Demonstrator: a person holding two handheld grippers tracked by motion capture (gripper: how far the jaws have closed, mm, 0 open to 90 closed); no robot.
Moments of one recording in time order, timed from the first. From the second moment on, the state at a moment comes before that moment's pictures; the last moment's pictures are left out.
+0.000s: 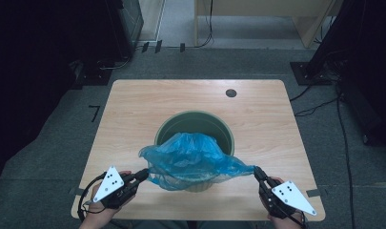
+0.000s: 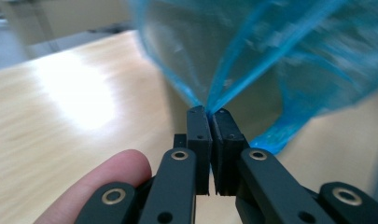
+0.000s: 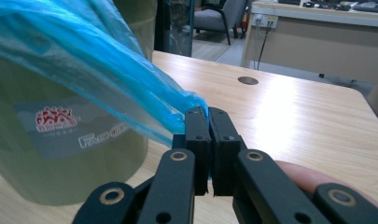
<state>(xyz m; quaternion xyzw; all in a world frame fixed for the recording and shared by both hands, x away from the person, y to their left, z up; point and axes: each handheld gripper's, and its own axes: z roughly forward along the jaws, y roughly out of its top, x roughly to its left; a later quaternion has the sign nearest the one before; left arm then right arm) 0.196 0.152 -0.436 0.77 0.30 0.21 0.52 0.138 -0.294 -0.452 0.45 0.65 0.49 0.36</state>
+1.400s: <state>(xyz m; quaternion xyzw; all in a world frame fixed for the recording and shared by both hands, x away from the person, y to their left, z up) 0.201 0.124 -0.399 0.70 0.32 0.23 0.60 0.115 -0.239 -0.386 0.32 0.62 0.64 0.32</state>
